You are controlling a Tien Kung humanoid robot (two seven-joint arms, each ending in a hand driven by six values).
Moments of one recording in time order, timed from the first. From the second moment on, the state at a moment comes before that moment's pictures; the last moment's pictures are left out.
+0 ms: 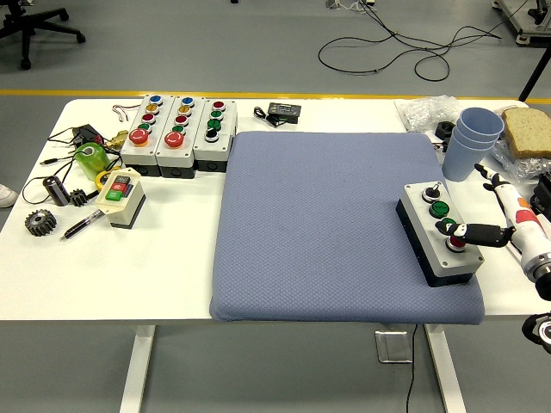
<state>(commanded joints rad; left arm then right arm) 0.00 0.00 -1.02 -0.18 1.45 0.23 0.09 0.13 -0.31 1.28 1.60 -1.88 -0.19 -0.38</state>
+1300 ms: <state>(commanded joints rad) 0.00 0.00 -1.02 -0.18 1.44 0.23 0.09 0.24 -0.23 1.15 1.50 -2.06 -0.08 -0.65</state>
